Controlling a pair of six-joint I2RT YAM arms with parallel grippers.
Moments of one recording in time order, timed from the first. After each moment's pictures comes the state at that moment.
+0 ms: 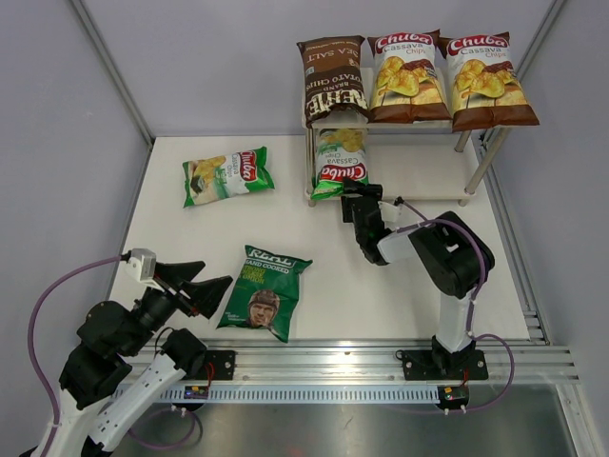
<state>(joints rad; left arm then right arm) -0.68 0.06 0.75 -0.69 -0.05 -0.43 0.56 1.93 0.83 0.83 0.55 1.70</state>
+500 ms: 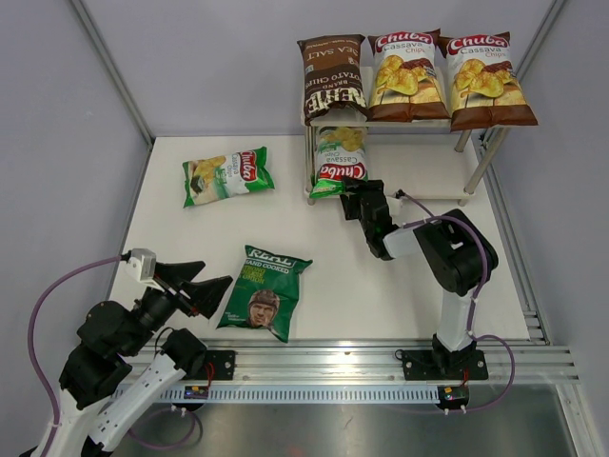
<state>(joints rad) -0.68 0.06 0.75 -0.69 -0.05 -0.43 0.49 1.93 0.84 0.82 0.34 1.66</state>
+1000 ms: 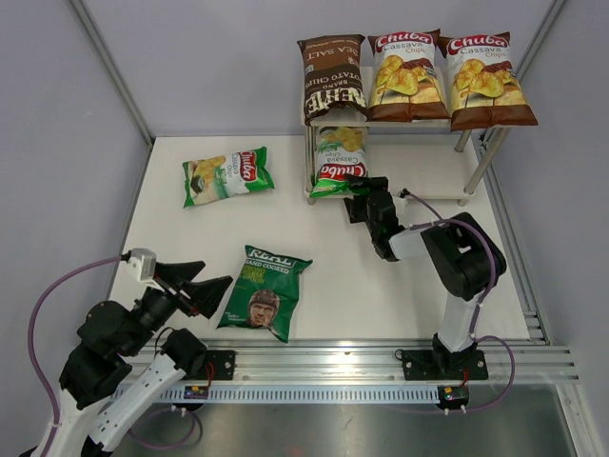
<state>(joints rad) -0.68 0.07 0.75 -0.69 -0.05 -0.43 0.46 1.88 0.81 0.82 0.28 1.63</state>
